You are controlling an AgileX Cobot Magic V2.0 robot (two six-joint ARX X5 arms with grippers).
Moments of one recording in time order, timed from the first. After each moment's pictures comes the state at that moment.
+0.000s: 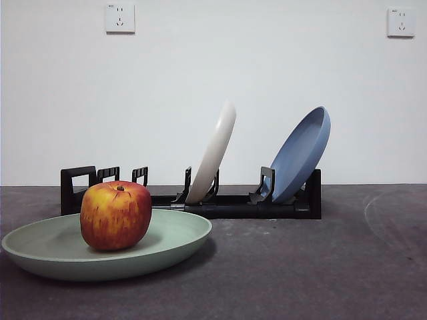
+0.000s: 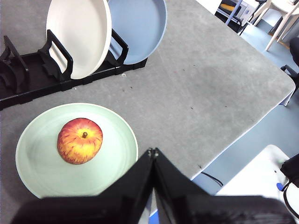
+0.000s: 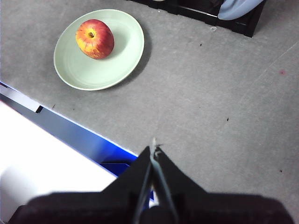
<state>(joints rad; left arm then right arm) -0.95 0.57 0.92 -0.84 -0.15 -0.42 0.93 0.72 1.14 -1.23 0.15 0.36</state>
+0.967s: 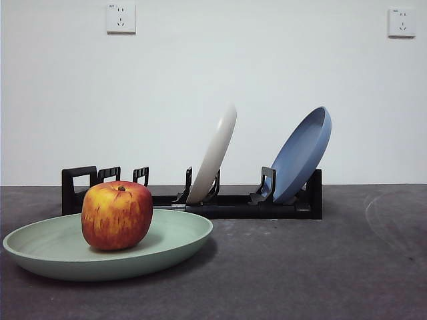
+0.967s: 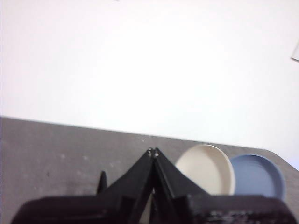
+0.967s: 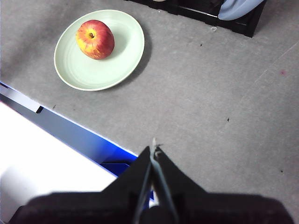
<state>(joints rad) -0.20 0.32 0.65 -0.27 -0.01 -0.28 0.93 0.72 1.14 -1.23 0.15 0.36</state>
